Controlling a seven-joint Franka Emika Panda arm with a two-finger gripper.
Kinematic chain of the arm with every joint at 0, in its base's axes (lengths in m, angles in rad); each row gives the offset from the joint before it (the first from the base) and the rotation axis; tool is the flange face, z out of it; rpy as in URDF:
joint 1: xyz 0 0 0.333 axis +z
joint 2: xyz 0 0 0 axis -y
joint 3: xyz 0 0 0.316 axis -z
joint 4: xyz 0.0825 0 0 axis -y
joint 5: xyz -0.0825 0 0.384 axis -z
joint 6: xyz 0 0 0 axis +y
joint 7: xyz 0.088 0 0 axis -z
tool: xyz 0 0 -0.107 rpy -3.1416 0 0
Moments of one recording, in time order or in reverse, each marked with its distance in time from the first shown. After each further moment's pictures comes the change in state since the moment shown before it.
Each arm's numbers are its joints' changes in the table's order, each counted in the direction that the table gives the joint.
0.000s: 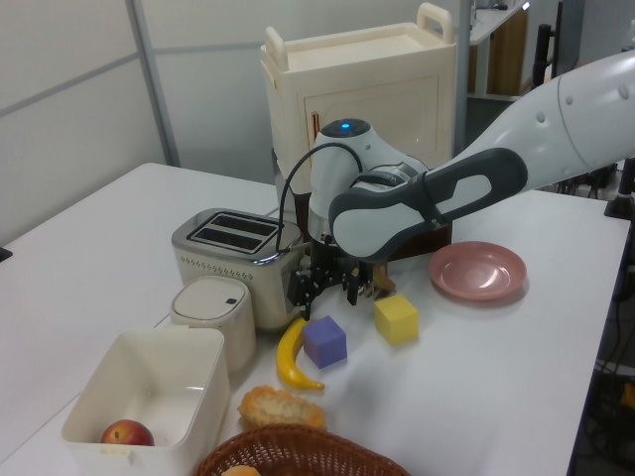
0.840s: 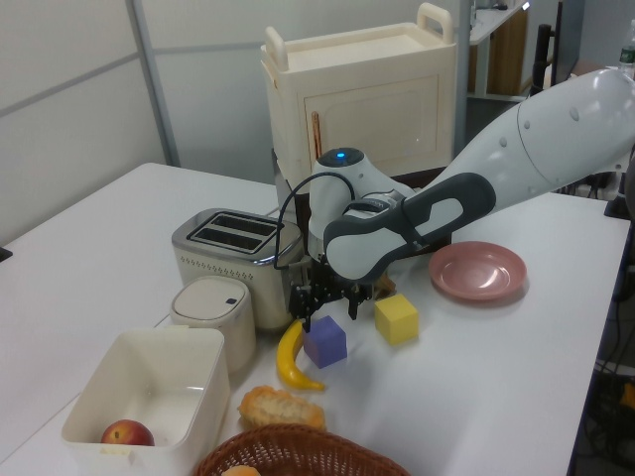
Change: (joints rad) arm -0.018 -0.119 0.016 0.031 0.004 -0.079 0.045
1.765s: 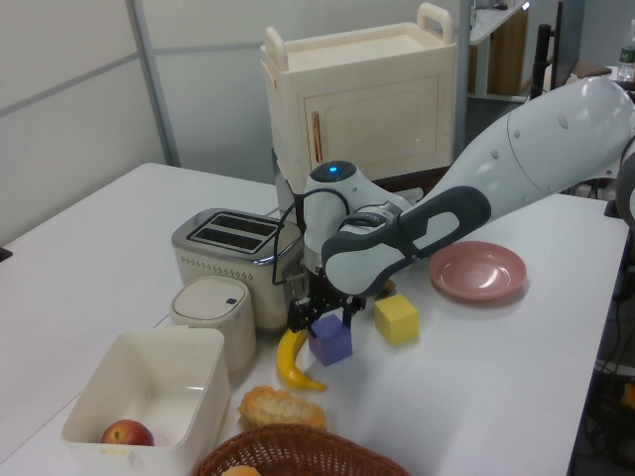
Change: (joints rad) arm 0.004 -0.032 -0.012 0.003 0.061 -0.014 0.000
